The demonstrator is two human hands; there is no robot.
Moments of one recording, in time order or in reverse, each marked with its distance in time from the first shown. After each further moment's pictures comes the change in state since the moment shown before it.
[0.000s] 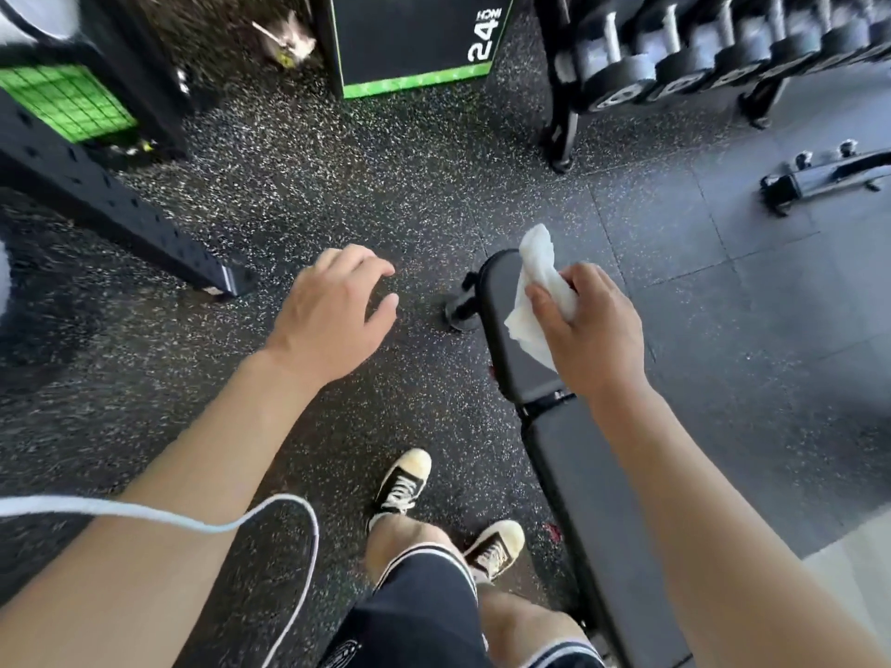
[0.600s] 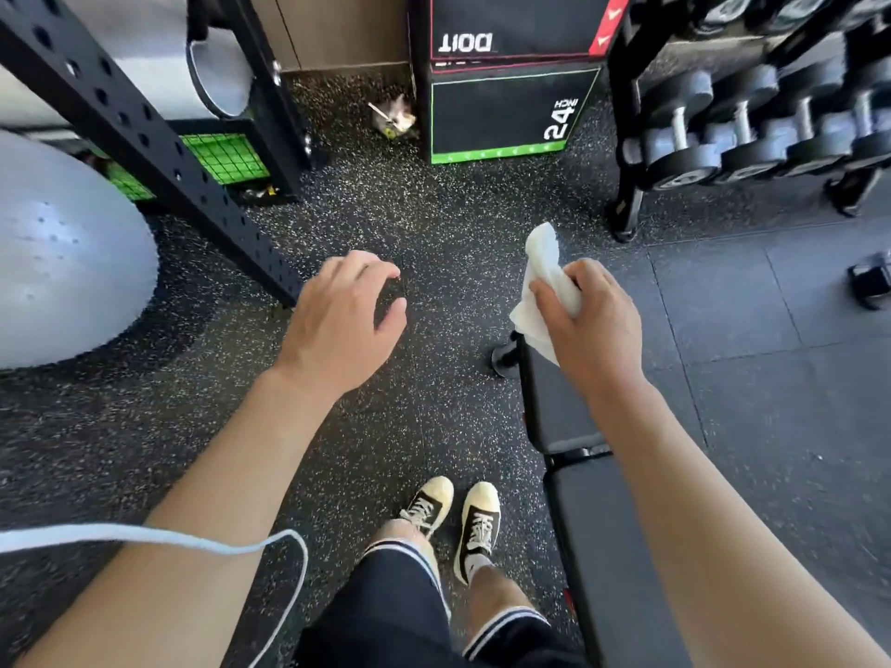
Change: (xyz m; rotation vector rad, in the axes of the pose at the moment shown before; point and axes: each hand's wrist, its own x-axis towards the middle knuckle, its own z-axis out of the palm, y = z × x) left_hand -0.033 0.042 -0.090 0.077 0.159 -0.215; right_hand 0.046 -0.048 -0.042 0.163 0.007 -0.184
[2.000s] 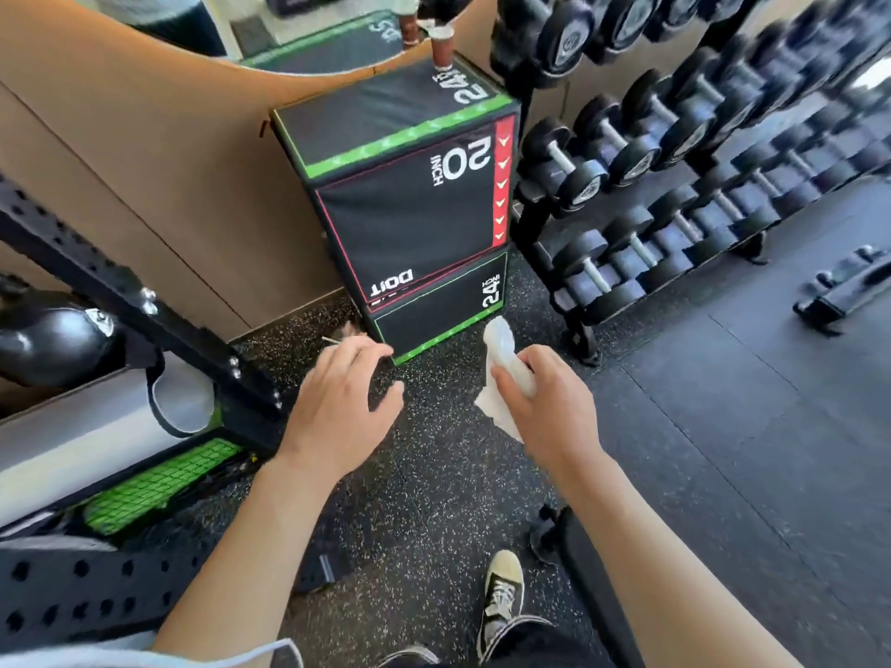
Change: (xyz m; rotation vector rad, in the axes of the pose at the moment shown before) left_hand 0.367 0.007 -0.133 0.013 0.016 0.293; right_hand 0.299 -0.047 -0.006 0.054 0.243 0.200
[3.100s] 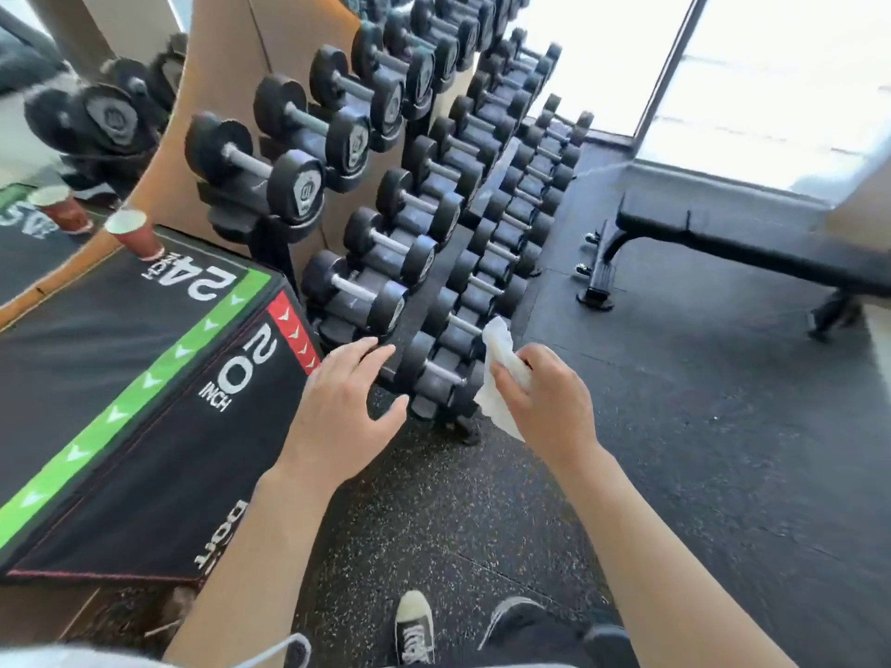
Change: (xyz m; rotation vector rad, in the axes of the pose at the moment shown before) left_hand 0.489 0.122 0.061 -0.213 -0.165 0.664; right_hand 0.331 0.097 -0.095 -0.231 0.452 0.481
